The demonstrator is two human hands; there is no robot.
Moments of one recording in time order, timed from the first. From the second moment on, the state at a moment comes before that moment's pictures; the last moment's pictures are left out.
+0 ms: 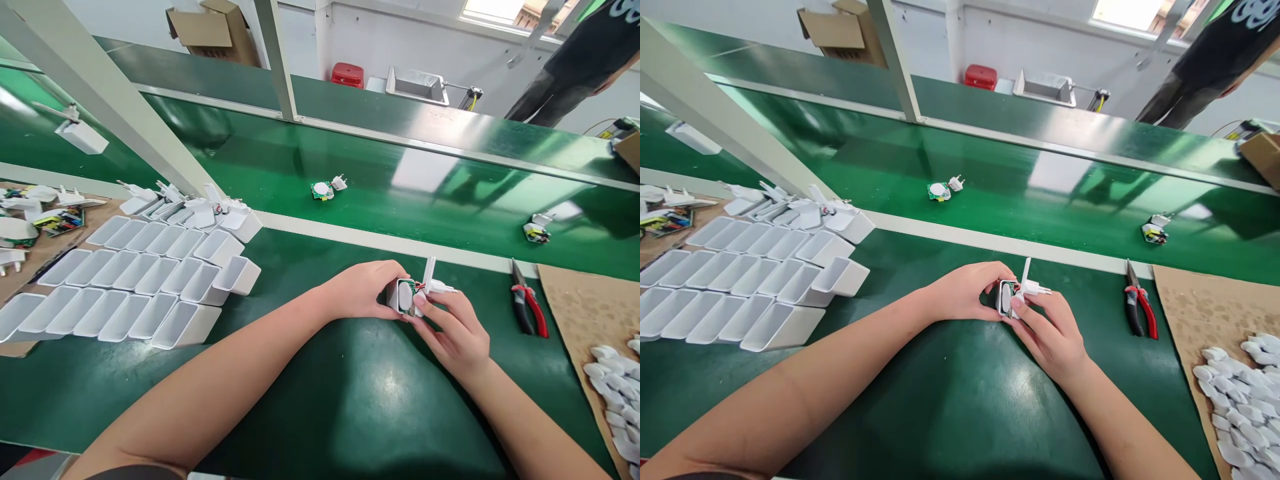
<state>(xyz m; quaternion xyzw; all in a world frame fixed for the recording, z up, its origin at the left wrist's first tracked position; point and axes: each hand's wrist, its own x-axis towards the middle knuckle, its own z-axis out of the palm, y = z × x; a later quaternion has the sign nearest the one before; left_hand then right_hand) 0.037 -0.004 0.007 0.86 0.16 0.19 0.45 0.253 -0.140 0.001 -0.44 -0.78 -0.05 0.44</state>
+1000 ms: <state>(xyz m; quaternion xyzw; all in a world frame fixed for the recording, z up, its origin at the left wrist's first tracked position) 0.040 -0.005 0.013 0.86 0.15 0.17 0.46 0.251 -0.135 0.007 -0.45 -0.80 -0.01 0.39</state>
